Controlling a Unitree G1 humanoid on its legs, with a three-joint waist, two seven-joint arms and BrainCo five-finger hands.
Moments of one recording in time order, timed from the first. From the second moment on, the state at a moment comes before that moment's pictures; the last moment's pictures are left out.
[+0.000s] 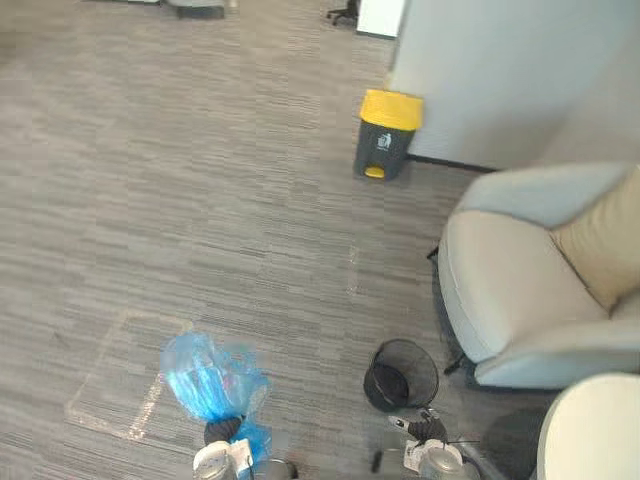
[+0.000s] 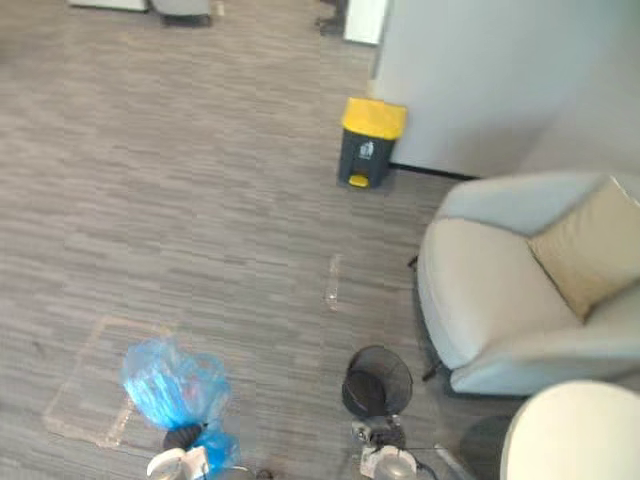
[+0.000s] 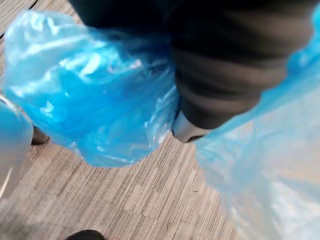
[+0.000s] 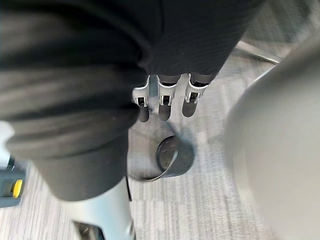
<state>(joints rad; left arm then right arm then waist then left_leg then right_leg) 0.18 0.00 0.14 0.70 -0.16 -0.03 0.17 0.07 0.06 -0.20 0.85 0.00 -0.02 -0.21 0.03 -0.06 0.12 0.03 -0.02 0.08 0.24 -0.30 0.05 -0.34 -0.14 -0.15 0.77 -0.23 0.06</state>
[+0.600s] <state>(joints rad) 0.14 -0.05 0.15 0.69 -0.14 -0.03 0.17 0.03 0.07 -0.22 0.86 0.04 -0.02 -0.22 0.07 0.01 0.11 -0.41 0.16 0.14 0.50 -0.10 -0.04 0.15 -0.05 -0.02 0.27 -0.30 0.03</state>
